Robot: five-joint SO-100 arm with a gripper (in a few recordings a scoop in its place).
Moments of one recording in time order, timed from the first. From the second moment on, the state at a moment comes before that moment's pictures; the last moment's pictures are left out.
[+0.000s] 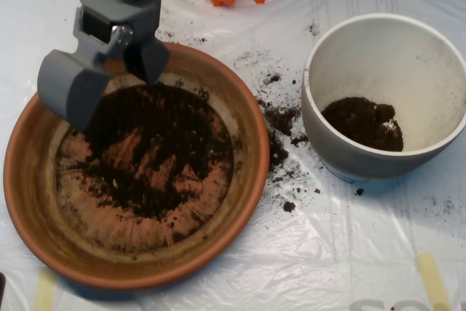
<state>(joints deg) 37.4 109.9 119.6 55.6 2.5</state>
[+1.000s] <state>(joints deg) 41.8 91.8 119.7 46.3 1.1</state>
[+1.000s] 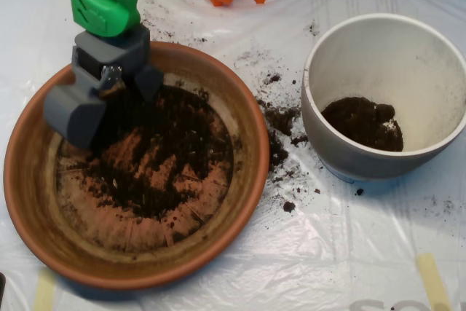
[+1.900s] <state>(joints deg) 41.9 78.8 104.2 54.4 -4.8</state>
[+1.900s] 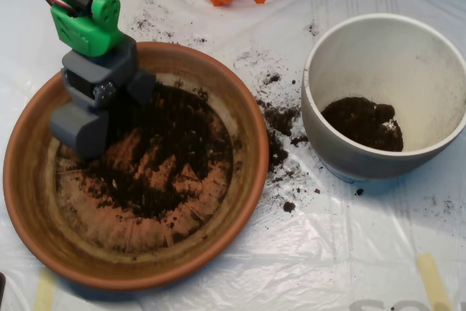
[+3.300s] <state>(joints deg) 21.4 105.7 85.5 80.2 -9.6</state>
